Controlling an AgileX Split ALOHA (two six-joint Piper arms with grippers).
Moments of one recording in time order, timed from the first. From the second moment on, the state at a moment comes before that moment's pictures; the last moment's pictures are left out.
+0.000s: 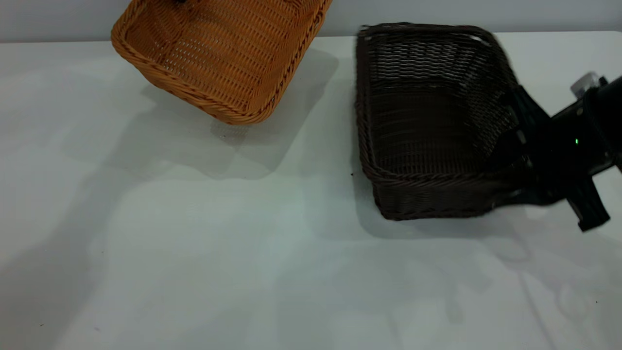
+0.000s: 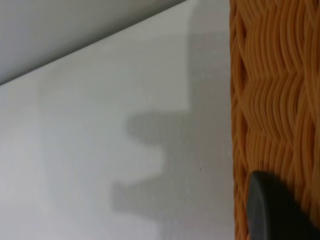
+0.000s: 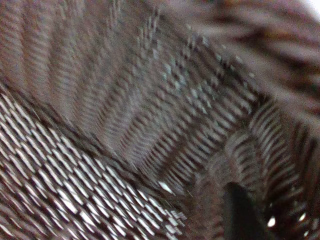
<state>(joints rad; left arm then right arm) -0.22 2.35 -1.89 -0.06 0.48 0.23 0.11 2.08 -0.70 1.81 0.37 -0.64</state>
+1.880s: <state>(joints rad) -0.54 2.43 -1.89 -0.36 0.77 1.27 -0.66 1.95 -1.11 1.31 0.96 -0.88</state>
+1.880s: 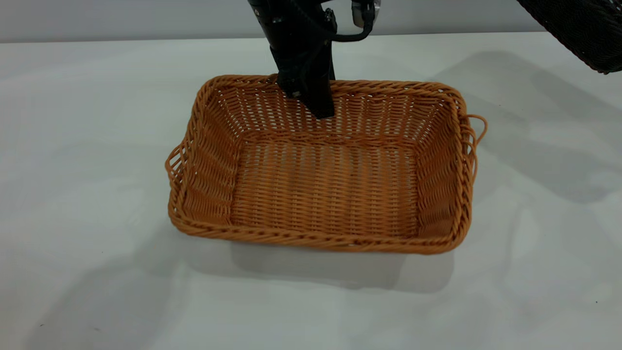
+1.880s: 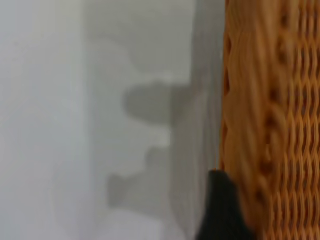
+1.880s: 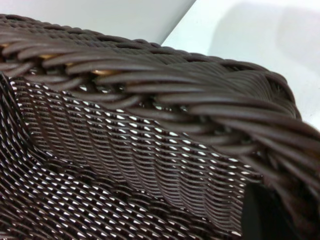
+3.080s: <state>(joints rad) -0.10 2.28 -1.89 -0.29 0.79 0.64 0.03 1.97 -1.26 0.76 0.97 -0.37</state>
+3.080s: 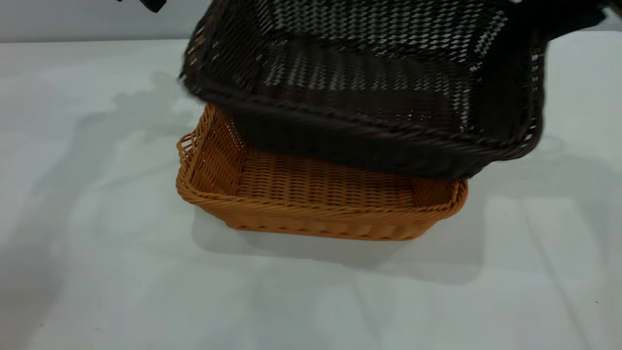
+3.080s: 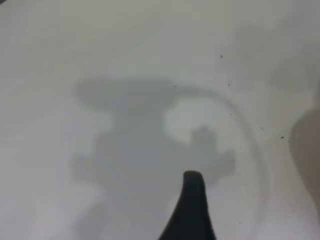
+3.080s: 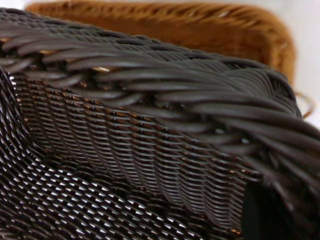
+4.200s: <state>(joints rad) -0.10 2.28 -1.89 -0.31 0.80 0.64 0.13 2.09 -1.29 0.77 0.81 -0.29</state>
